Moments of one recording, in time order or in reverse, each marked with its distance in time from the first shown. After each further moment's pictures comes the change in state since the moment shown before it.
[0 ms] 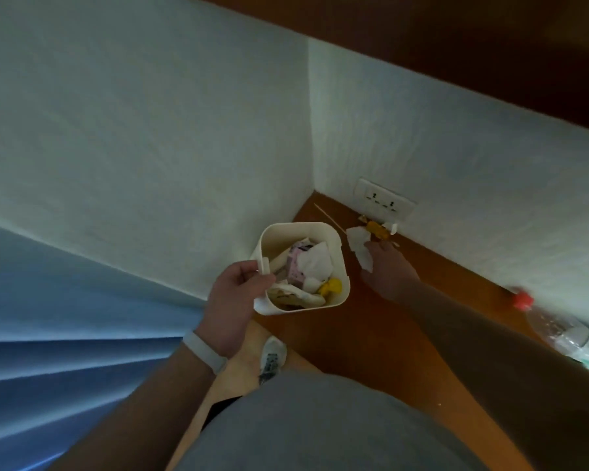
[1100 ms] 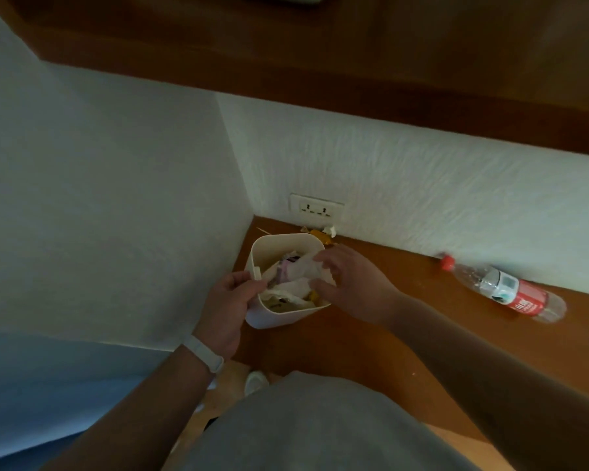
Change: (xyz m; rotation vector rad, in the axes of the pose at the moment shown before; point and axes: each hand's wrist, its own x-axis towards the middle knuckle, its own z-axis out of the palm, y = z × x) left_hand 0.036 0.006 0.038 0.035 -0.280 -0.055; right_hand -0.112 -0.043 -0.061 0.363 0.277 -0.174
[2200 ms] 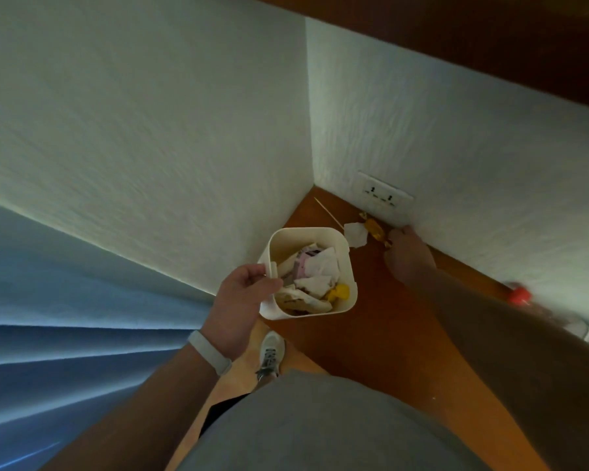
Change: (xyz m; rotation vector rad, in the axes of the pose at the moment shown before) left_hand -0.050 -0.027 -0.015 -0.054 0.255 -0.001; right_hand 0.094 0.100 0.037 -0.361 -0.142 0.207
